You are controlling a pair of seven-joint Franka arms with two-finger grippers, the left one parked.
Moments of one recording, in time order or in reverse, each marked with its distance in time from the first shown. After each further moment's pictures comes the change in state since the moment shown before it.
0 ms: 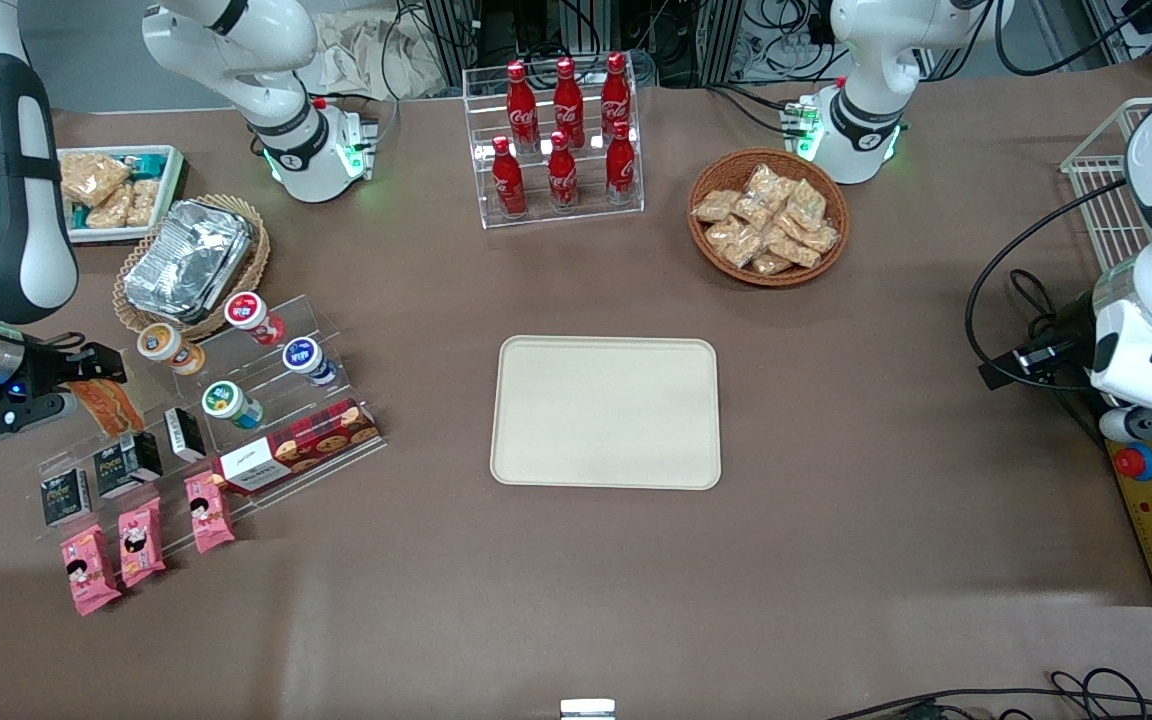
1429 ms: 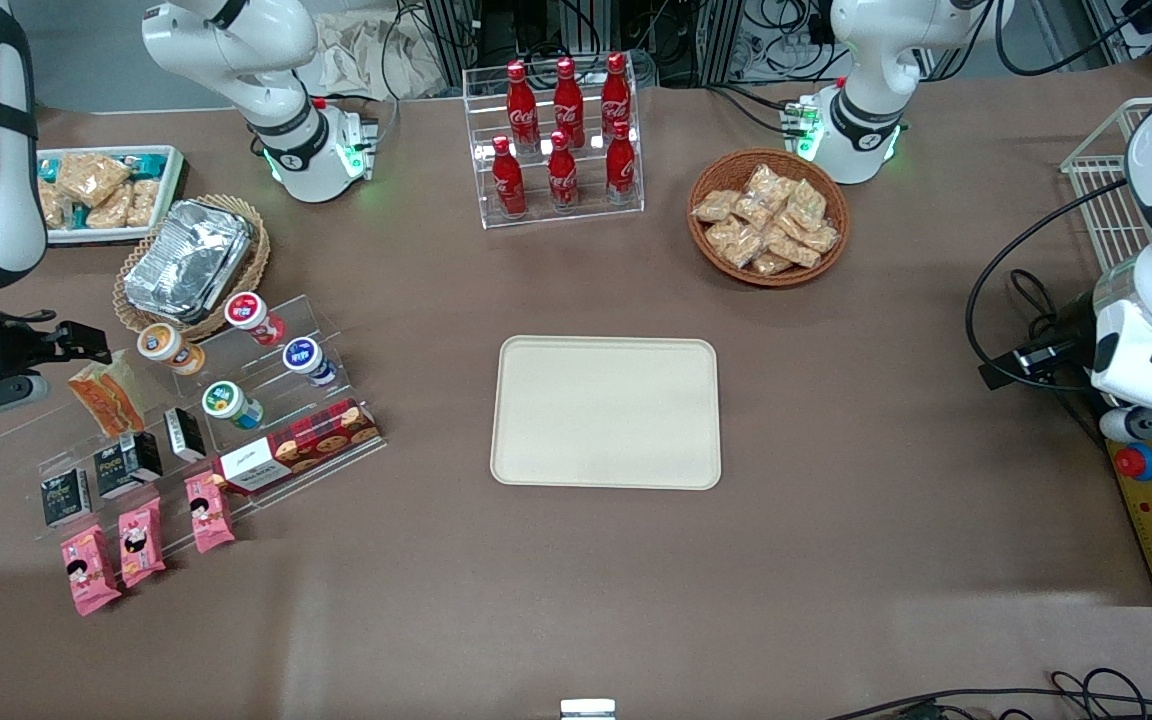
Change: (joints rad) arm 0.024 -0.079 -0.005 0.053 -0.012 -0.125 0.068
